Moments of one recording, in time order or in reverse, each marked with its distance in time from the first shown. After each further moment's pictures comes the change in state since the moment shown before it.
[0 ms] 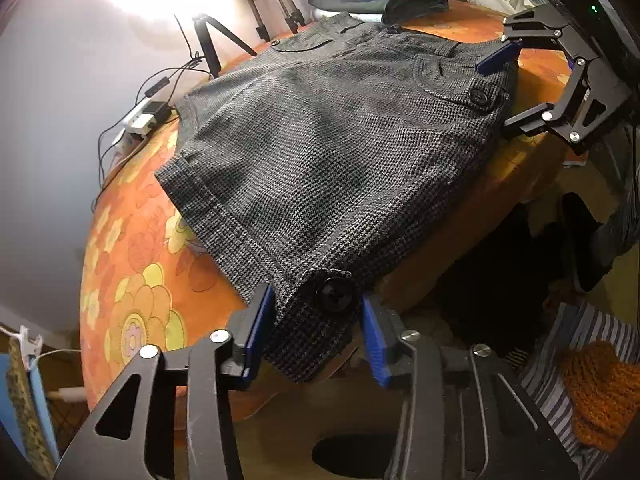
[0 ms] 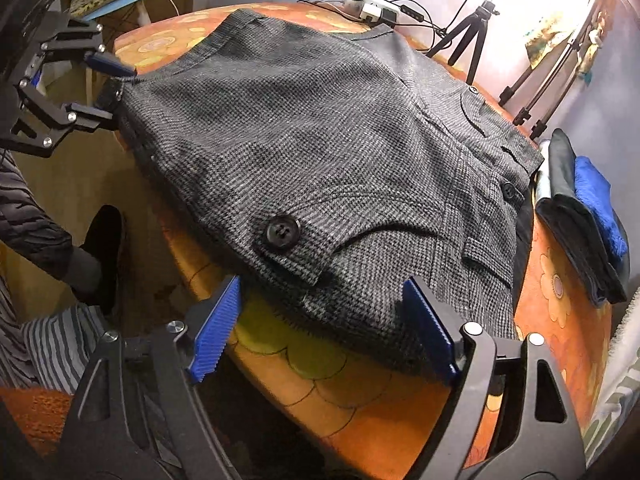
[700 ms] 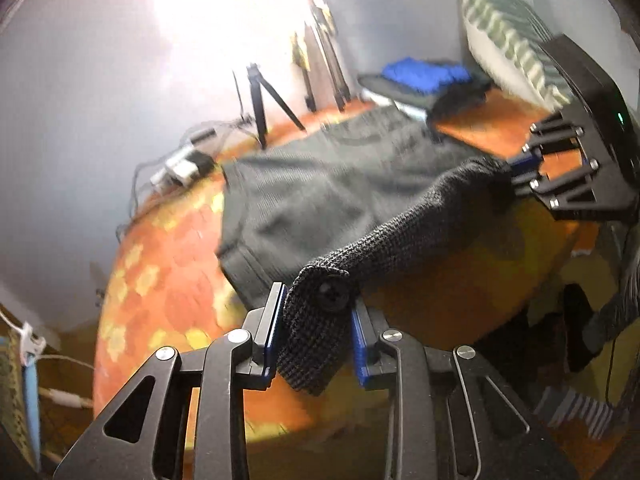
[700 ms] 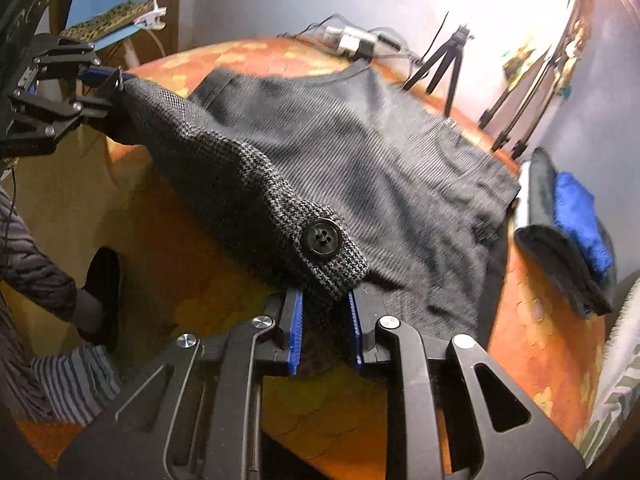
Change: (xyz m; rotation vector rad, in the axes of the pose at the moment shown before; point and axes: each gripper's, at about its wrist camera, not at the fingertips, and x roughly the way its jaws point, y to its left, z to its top) left arm -0.050 0.044 0.049 -0.153 -0.240 0.040; right arm -0.034 -0.013 0.032 0.045 -0.127 -0.076
